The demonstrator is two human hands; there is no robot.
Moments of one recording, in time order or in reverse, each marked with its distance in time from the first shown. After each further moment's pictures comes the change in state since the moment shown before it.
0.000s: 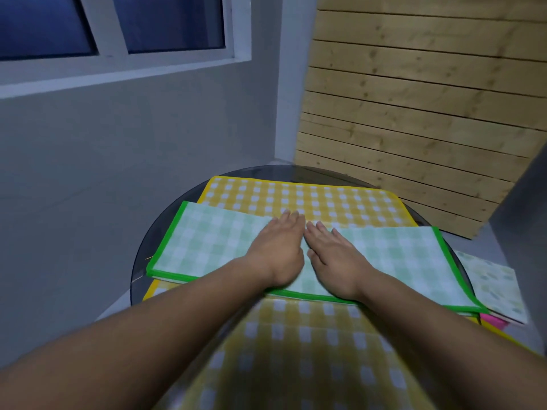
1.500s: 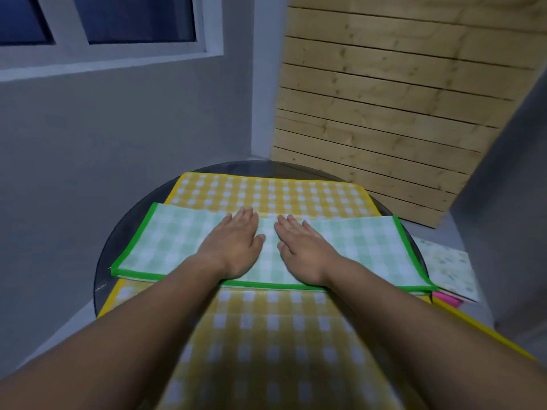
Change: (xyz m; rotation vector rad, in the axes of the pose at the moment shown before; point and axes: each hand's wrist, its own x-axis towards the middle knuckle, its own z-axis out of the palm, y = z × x) left_hand 0.003 -0.031 0.015 0.087 -0.019 -0.079; right_hand -0.001 0.000 -0.004 -0.006 -0.062 0.029
